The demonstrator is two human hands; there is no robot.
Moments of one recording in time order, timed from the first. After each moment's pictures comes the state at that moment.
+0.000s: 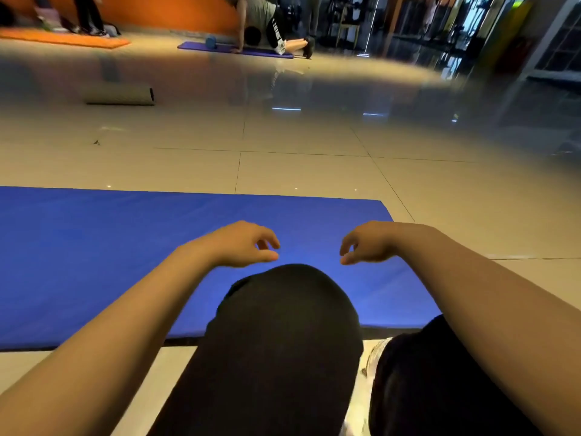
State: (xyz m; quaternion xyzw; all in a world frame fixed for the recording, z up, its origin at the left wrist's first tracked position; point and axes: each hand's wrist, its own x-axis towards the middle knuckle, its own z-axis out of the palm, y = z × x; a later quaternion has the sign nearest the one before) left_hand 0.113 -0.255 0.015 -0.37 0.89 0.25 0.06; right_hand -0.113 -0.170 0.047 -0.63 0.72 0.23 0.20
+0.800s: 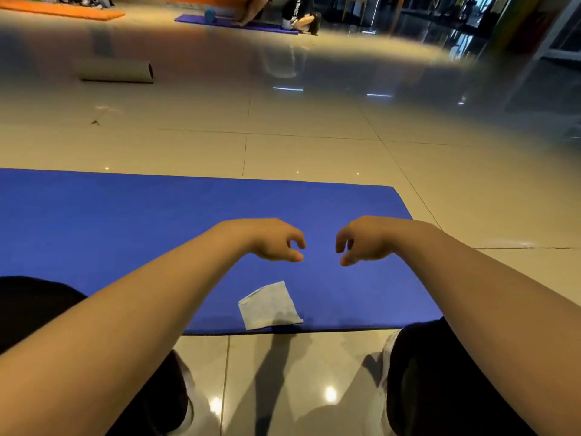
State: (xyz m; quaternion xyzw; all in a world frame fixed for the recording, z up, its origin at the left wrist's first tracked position) left_hand 0.099 -0.279 0.010 -0.31 0.90 0.21 0.23; right_hand -0.074 -0.202 0.027 -0.63 0.71 0.22 0.23
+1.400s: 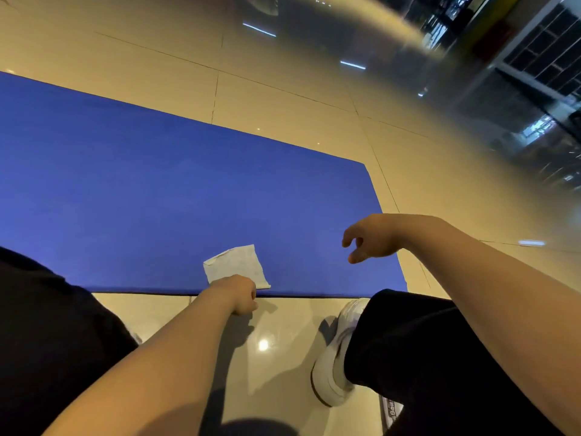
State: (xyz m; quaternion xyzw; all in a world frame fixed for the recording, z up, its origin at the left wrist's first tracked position) left_hand 0.131 -0.235 -0.180 -0.39 0.82 0.34 0.24; right_hand -0.068 -0.196 0.011 -0.55 0.71 0.37 0.23
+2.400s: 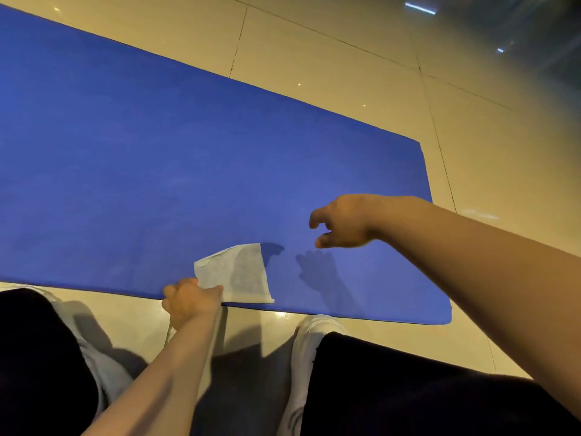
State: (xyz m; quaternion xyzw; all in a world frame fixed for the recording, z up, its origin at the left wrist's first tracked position) left_hand 0.104 -0.260 -0.289 -0.83 0.36 0.42 -0.05; right_hand -0.096 -0.320 -0.082 -0.67 0.57 0.42 0.23
